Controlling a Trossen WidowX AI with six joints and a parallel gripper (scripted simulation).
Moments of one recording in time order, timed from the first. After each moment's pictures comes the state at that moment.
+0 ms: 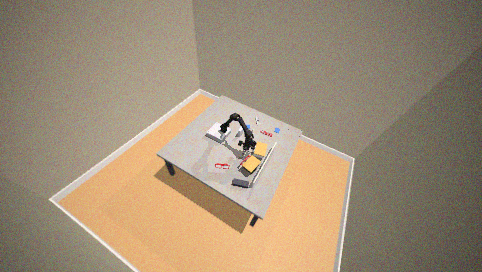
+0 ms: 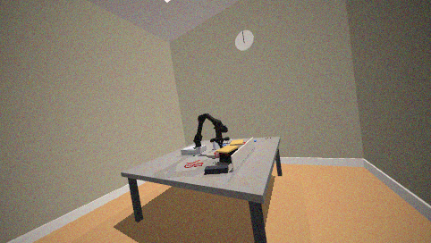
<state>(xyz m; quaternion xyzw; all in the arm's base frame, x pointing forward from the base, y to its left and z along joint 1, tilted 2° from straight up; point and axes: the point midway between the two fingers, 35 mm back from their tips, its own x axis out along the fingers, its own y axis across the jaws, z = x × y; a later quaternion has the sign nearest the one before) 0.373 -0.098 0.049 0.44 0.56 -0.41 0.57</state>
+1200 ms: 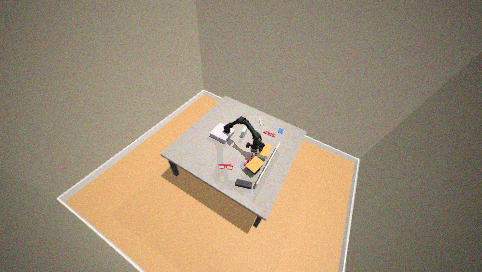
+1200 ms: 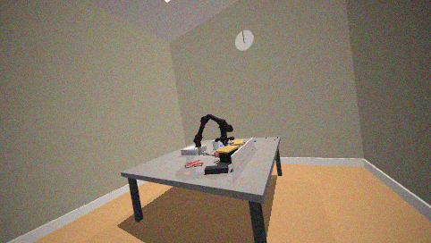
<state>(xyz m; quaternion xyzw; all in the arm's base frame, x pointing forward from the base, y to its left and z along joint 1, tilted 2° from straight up) 0.420 -0.084 0.052 0.44 0.56 -0.41 0.57</state>
